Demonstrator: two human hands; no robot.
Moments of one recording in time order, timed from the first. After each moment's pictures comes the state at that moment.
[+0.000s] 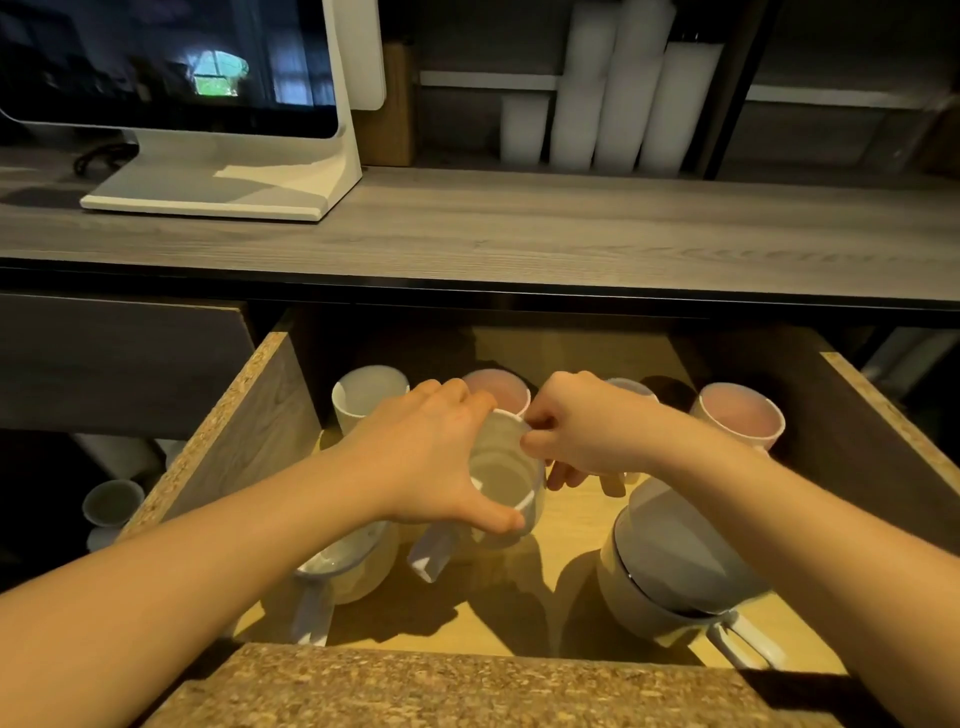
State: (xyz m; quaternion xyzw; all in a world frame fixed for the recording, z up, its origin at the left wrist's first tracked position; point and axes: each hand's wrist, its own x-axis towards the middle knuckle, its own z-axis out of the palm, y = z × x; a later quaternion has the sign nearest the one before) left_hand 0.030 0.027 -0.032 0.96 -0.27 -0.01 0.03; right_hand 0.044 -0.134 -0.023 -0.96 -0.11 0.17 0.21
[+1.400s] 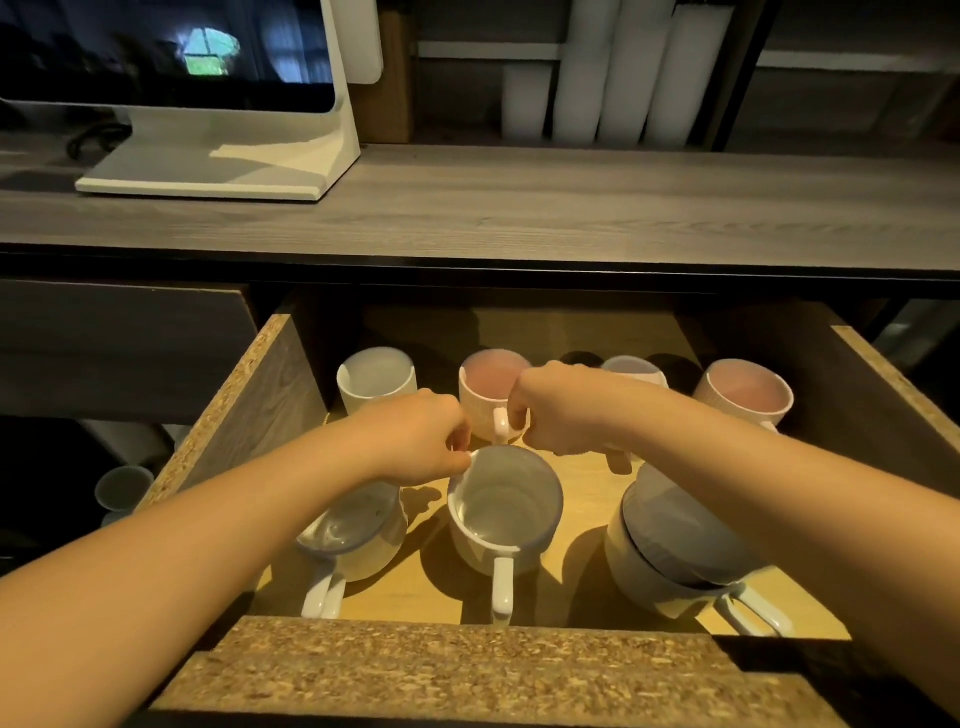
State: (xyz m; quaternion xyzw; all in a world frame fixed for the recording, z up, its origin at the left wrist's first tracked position) left_hand 0.057 0.038 -0.060 0.96 -0.23 -0.15 0.06; right_hand 0.058 -0.113 -0.032 -0.97 -0.15 0.20 0.02
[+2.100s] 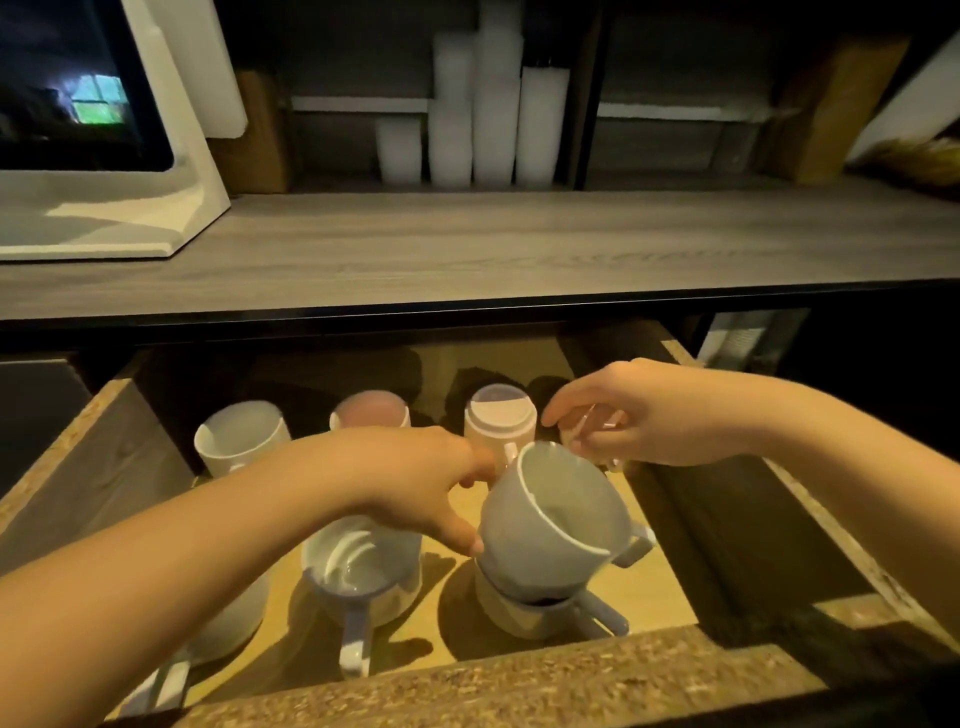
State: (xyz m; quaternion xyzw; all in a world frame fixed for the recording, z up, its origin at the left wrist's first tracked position) left_hand 0.035 -0.066 -0.009 0.89 -0.38 -0.25 0.01; right_hand -0.006 -0.258 0.030 -0.97 -0.13 0.16 0.14
